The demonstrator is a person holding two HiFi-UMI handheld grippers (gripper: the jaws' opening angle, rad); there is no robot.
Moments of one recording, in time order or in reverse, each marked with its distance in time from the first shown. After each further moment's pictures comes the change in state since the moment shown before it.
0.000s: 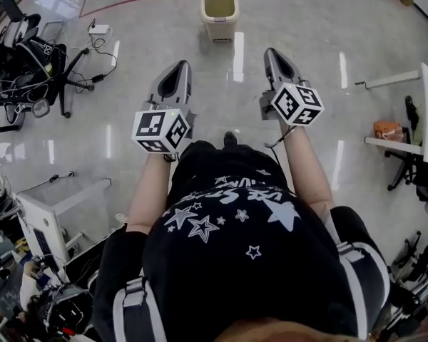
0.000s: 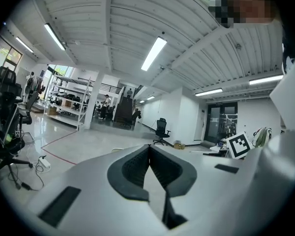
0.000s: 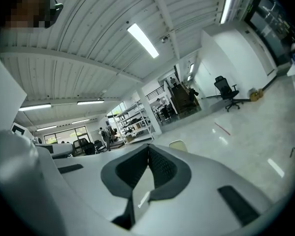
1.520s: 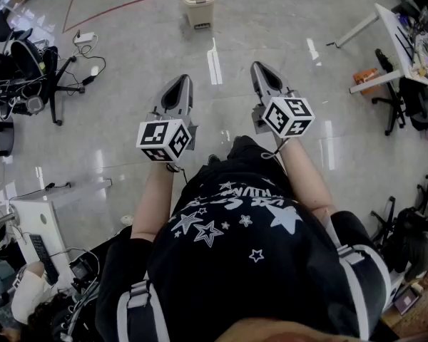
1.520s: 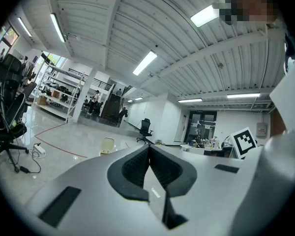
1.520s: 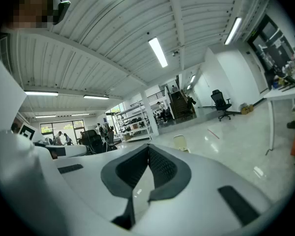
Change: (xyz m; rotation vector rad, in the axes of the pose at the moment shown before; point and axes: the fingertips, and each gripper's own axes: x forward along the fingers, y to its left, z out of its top) left arm -0.322 -0.028 -0.037 -0.078 0.004 -0.190; right arm -0.255 0.243 -0.127 -0.114 -0.037 -0.085
